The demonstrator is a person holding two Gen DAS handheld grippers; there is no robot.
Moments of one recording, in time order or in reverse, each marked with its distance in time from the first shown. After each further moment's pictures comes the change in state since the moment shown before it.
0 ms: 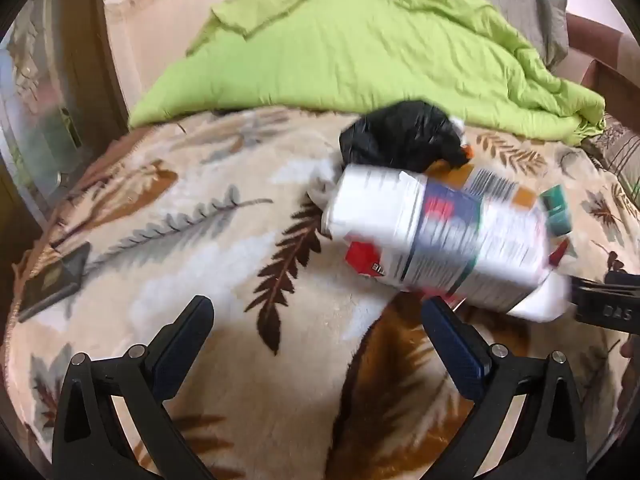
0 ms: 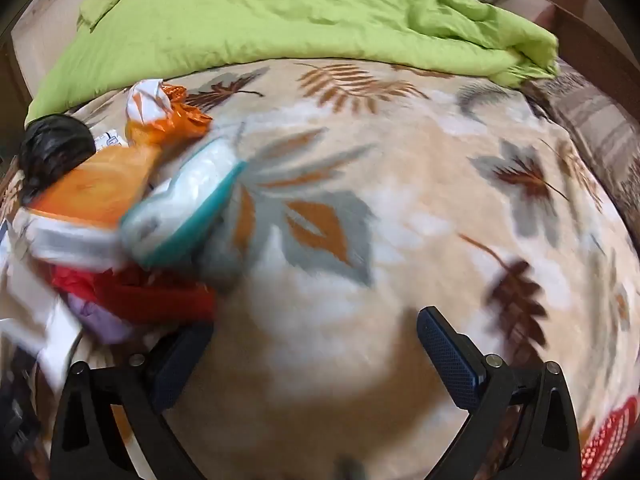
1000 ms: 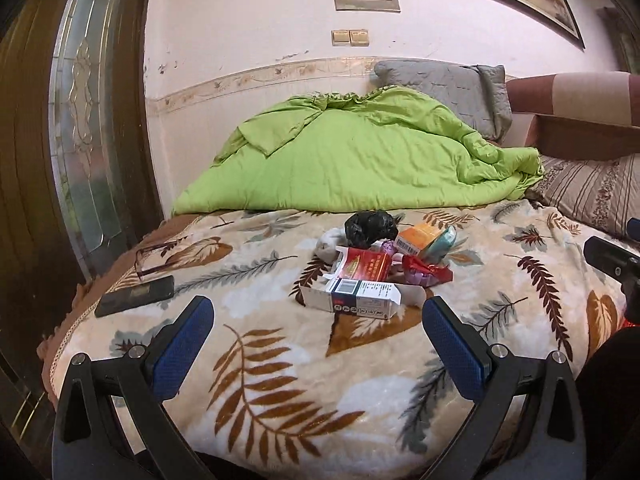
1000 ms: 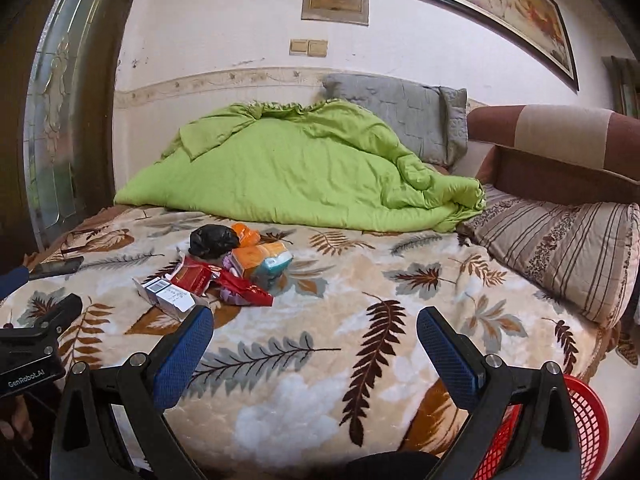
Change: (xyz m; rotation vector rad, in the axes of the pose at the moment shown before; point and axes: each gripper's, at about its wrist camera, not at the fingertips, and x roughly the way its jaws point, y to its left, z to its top) left arm -0.189 -0.001 -0.103 0.028 -0.403 -0.004; right arm -0.220 -0.028 -0.170 -0.114 -0.661 0.031
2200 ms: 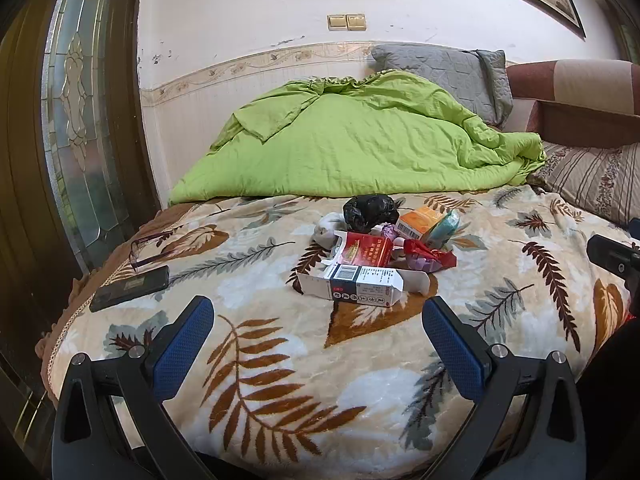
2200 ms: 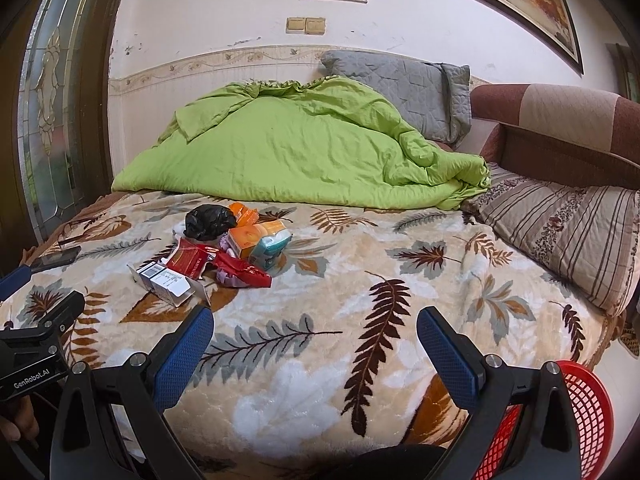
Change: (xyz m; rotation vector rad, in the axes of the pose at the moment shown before) left arm 0.016 0.003 -0.005 0.014 0.050 -0.008; right arm 0.013 -0.003 -0.004 0.018 0.080 0.010
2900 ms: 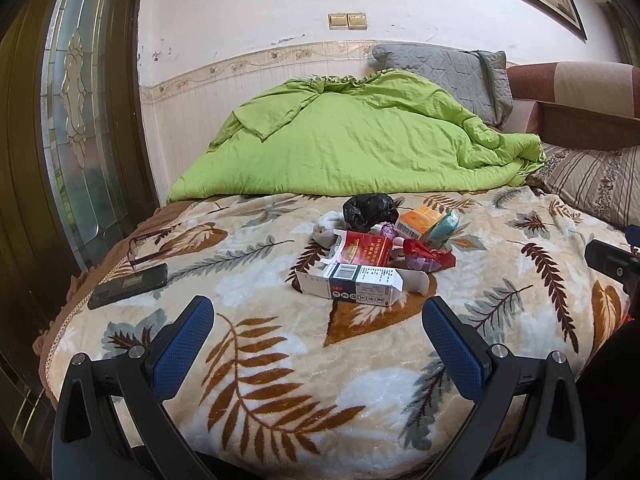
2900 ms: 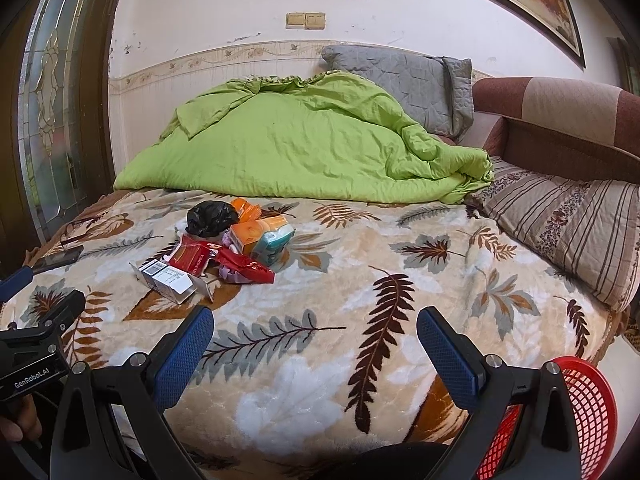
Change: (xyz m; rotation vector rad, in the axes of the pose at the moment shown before) left arm 0.001 0.000 0.000 -0.005 0.011 -0.010; right arm 0.003 0.003 -0.003 0.014 0.021 0.015
